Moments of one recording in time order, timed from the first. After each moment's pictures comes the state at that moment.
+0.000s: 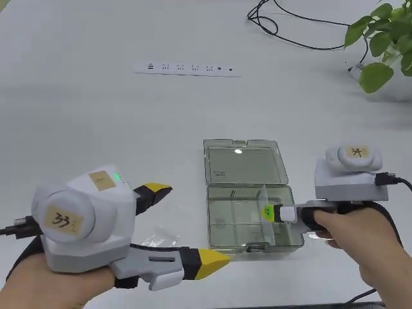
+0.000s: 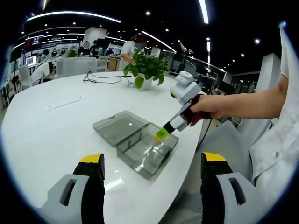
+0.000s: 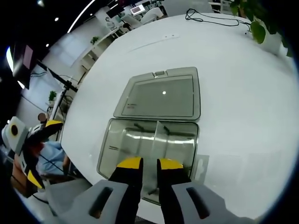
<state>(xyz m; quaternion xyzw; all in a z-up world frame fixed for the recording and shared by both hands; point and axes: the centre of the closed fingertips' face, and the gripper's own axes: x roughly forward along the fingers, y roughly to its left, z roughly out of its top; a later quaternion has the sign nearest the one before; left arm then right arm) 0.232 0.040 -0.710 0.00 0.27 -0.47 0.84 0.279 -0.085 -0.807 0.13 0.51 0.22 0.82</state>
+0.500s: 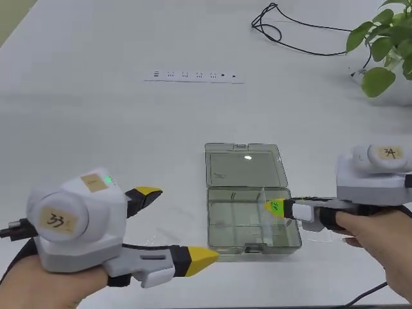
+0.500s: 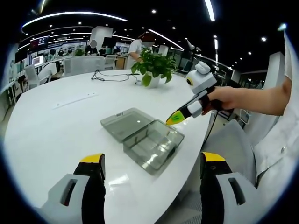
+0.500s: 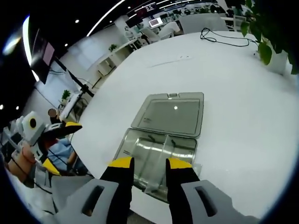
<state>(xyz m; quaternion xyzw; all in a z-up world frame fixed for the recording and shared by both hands) 0.230 0.051 -0.712 0.01 0.28 -0.44 0.85 0.275 -0.087 -0.758 0.12 0.44 0.29 0.84</state>
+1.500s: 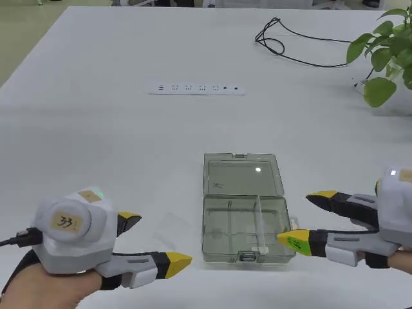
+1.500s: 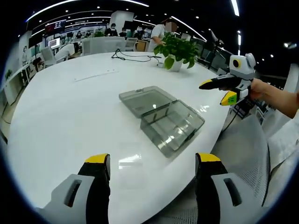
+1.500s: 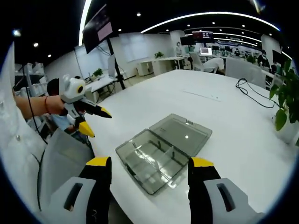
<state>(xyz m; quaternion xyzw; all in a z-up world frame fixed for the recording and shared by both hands) 0.234 0.079 -0.761 0.02 0.37 -0.34 0.86 0.251 -0.113 -0.719 -0.04 0.29 0.44 0.85</state>
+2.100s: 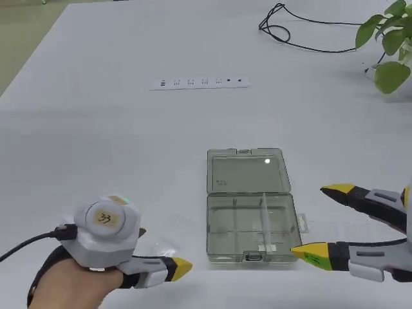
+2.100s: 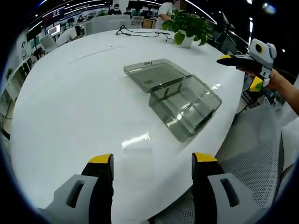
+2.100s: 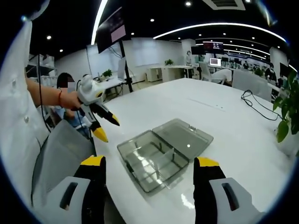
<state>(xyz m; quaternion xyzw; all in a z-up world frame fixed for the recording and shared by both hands) 0.234 0.085 -0.810 0.06 0.46 -0.31 0.83 0.246 -0.118 -0.722 -0.06 0.25 0.48 0.84</state>
